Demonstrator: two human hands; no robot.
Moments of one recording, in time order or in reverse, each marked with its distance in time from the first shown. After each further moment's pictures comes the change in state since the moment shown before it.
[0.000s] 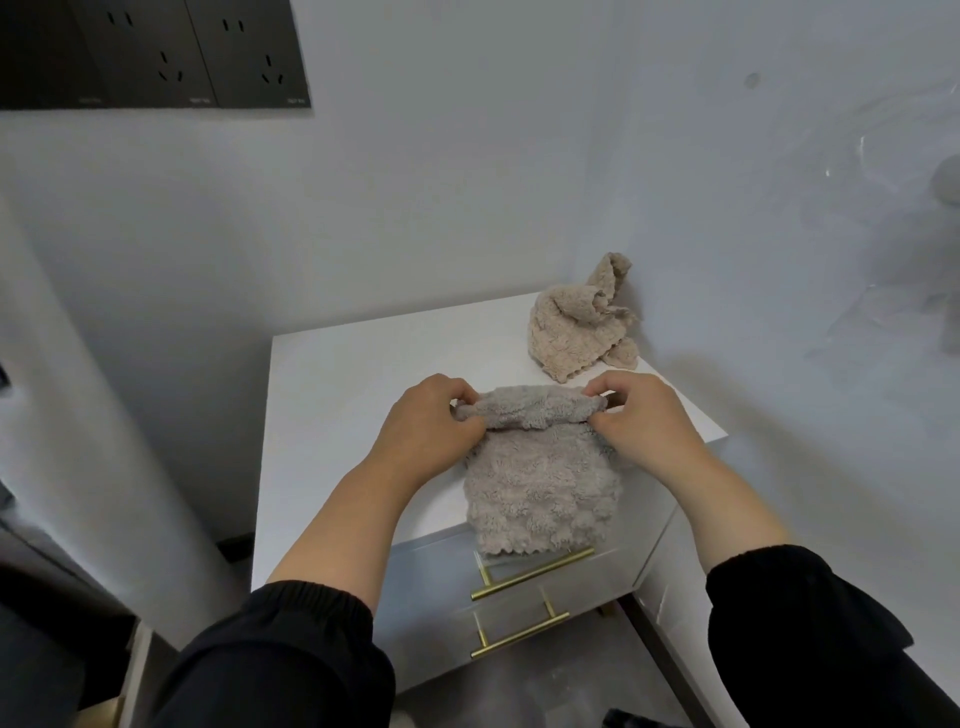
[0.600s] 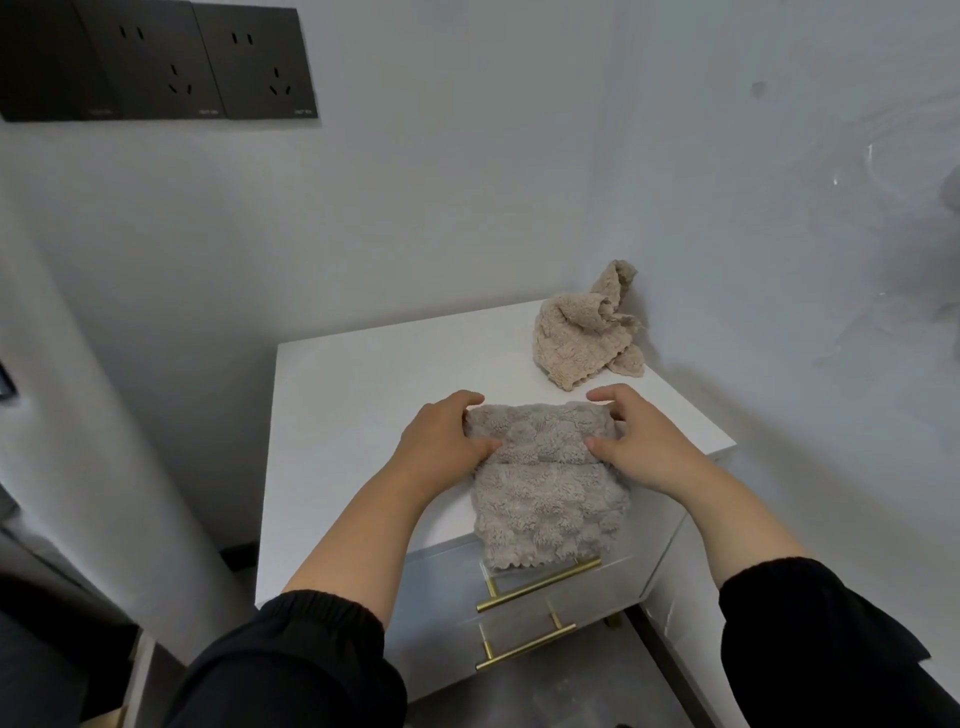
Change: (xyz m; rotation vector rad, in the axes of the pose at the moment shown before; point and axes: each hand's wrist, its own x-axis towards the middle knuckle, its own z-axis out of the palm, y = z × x) left_hand 0.004 -0.001 0.007 -0.063 -0.129 -0.104; right_hand -0.001 0.009 0.002 0.068 -0.237 0.082
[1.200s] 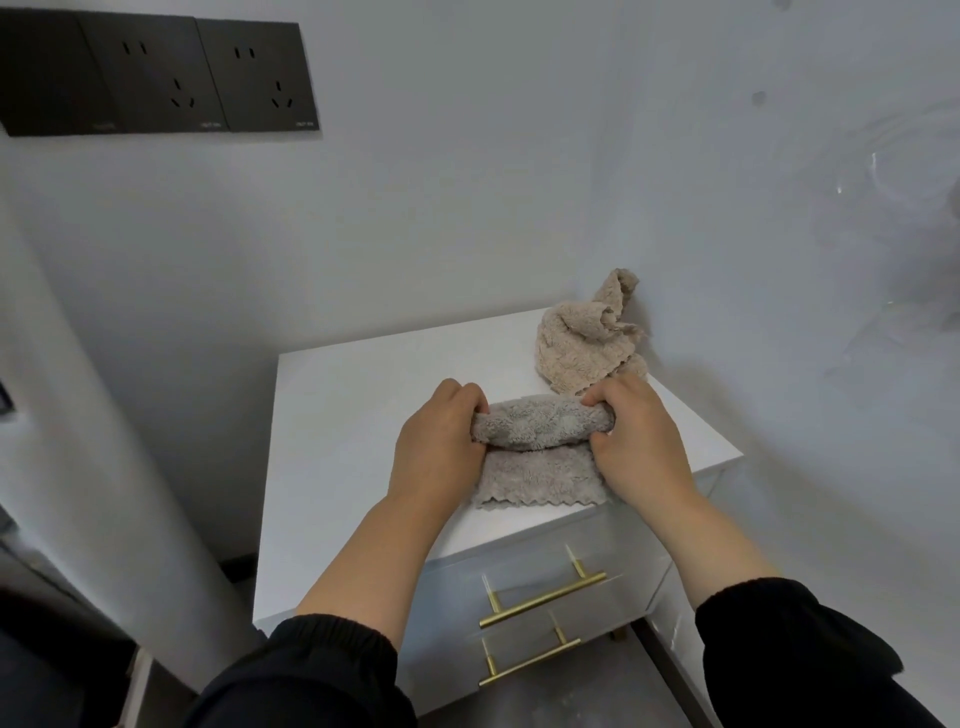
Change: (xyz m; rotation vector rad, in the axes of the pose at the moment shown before) left_hand -0.003 0.001 0.006 0.239 0.362 0.251; right_hand 0.008 -0.003 0.020 -0.188 0.449 -0.335
